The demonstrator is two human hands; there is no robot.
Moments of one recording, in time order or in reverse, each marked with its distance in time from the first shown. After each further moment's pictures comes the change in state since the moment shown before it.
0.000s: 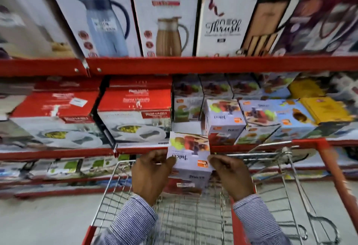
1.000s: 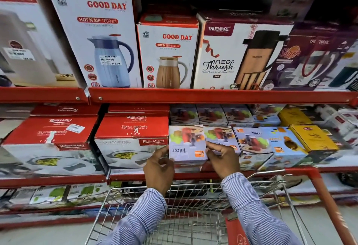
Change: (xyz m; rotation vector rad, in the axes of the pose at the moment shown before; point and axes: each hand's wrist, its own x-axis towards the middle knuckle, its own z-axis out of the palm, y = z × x) left_hand 0.064 0.026 0.038 -0.200 -0.001 0.057; right_hand 0.088 -0.062 0.000 -0.151 0.074 -0.056
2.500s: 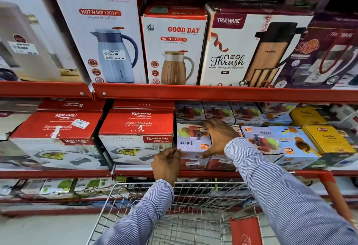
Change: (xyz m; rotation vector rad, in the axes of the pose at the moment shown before) left_hand 0.021 -0.007 0.026 -0.049 0.096 -0.159; right_hand 0.093 -0.026 0.002 -1.060 -0.509 -0.421
